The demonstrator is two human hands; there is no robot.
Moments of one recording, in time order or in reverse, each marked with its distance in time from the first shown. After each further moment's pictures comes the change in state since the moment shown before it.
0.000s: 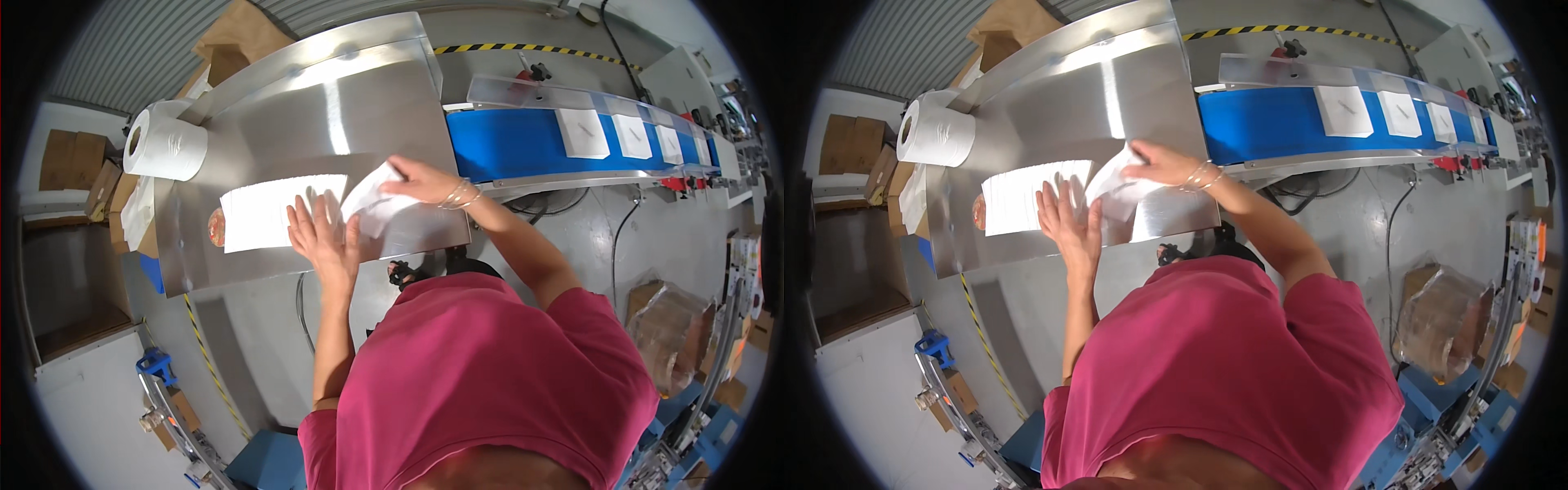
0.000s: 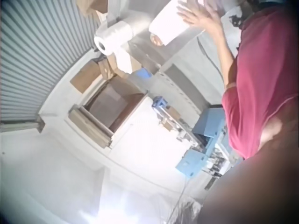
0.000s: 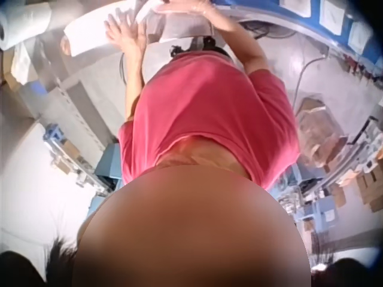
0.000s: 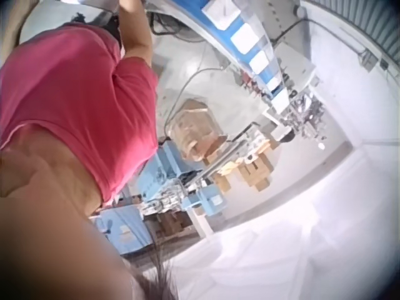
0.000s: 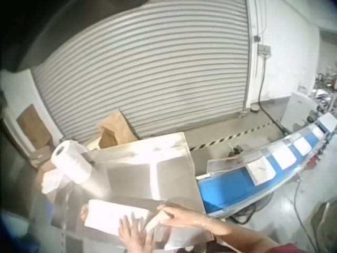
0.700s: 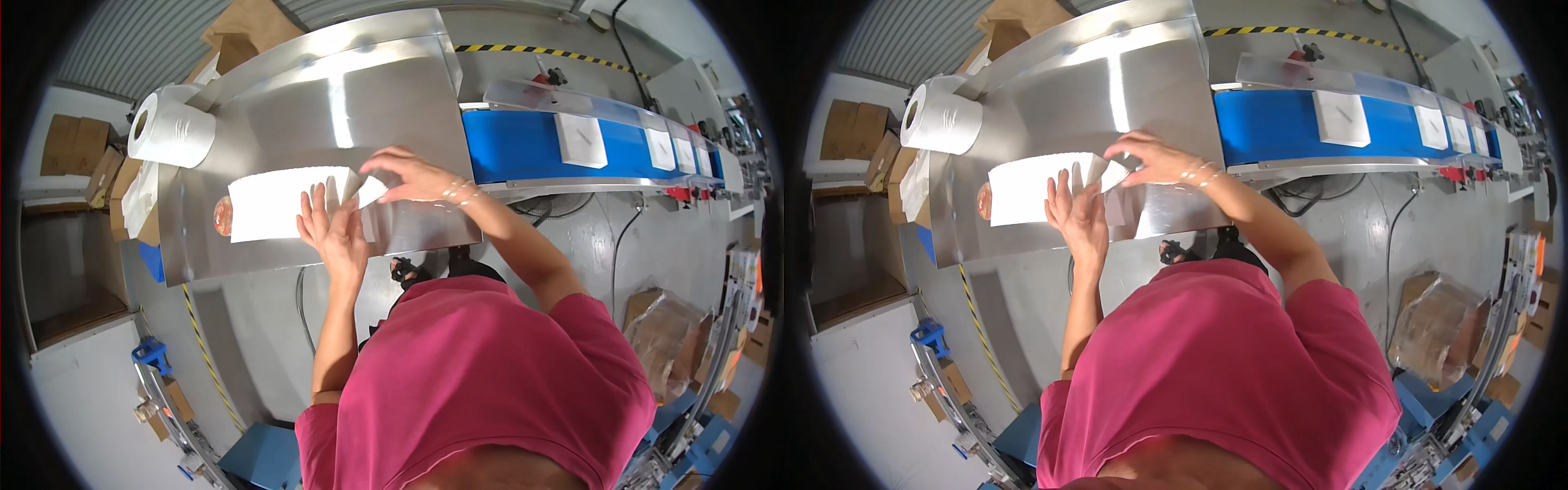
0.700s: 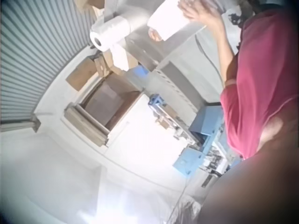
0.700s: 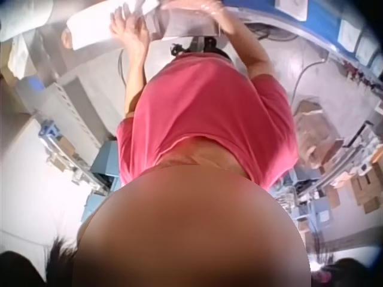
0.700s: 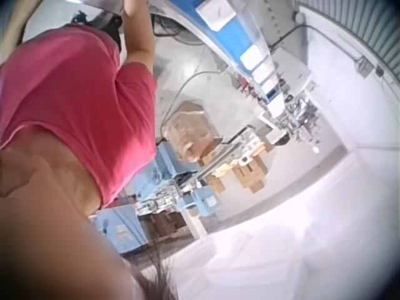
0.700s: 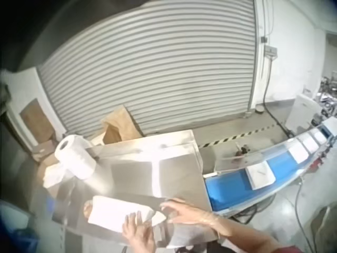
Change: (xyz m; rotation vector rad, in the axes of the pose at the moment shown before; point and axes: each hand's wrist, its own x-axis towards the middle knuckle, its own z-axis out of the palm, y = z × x) left_hand 0.003 -0.008 -0.001 -0.027 0.012 0.020; right_hand 0.015 -0.028 0.013 -0.275 0.097 -0.324
